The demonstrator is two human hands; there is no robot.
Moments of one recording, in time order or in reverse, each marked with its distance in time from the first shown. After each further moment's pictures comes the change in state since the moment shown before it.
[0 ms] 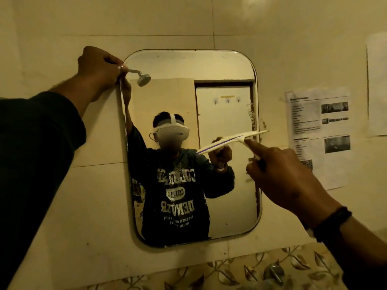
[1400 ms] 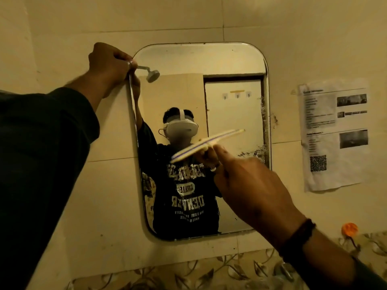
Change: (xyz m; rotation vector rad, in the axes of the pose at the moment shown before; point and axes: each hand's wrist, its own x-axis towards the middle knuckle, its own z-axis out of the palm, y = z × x) left_hand 0.002 -0.002 0.000 -0.027 -0.011 -0.003; right_hand -0.019 -0.063 0.035 -0.051 0.024 -0.187
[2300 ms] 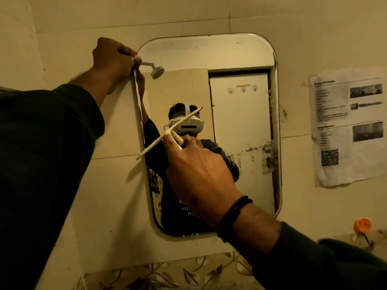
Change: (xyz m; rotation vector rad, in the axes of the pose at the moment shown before) left_hand 0.007 -0.006 0.002 0.008 0.000 0.025; right_hand 0.038 -0.068 0.045 -0.075 0.027 -0.204
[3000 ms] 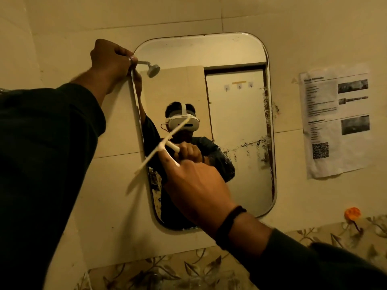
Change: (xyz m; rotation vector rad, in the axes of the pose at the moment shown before) left_hand -0.001 0.003 -0.001 0.015 0.013 -0.021; right_hand -0.027 -0.005 0.014 0.017 -0.060 -0.025
